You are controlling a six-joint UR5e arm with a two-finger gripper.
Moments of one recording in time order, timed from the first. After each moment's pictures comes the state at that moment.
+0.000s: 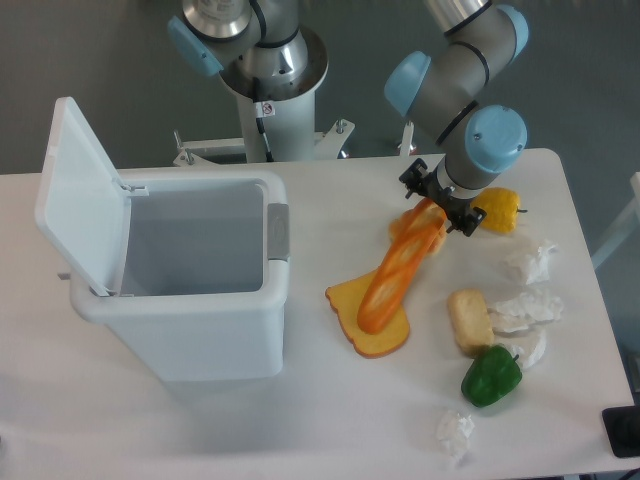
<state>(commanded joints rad) 2.82 -1.90 -1.85 -1.18 1.68 1.51</state>
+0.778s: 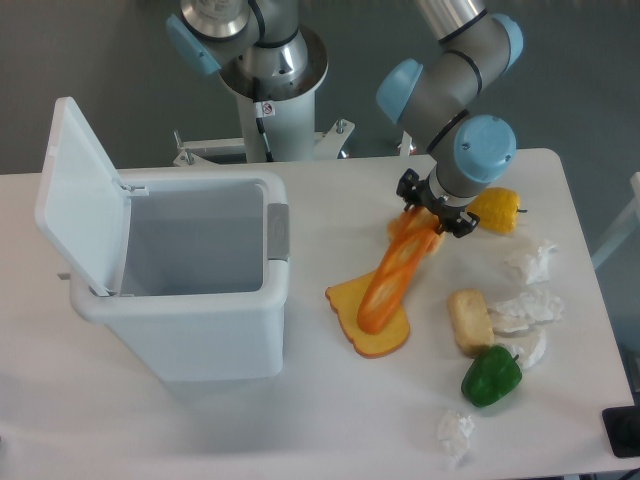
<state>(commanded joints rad) 2.78 -1.91 -1.84 -1.16 1.68 1.39</state>
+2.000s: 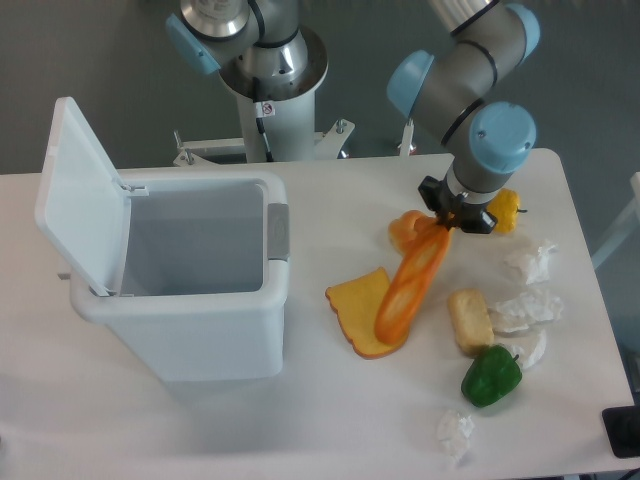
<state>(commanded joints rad) 2.78 -1.89 -1.63 -1.25 1.68 1.40</state>
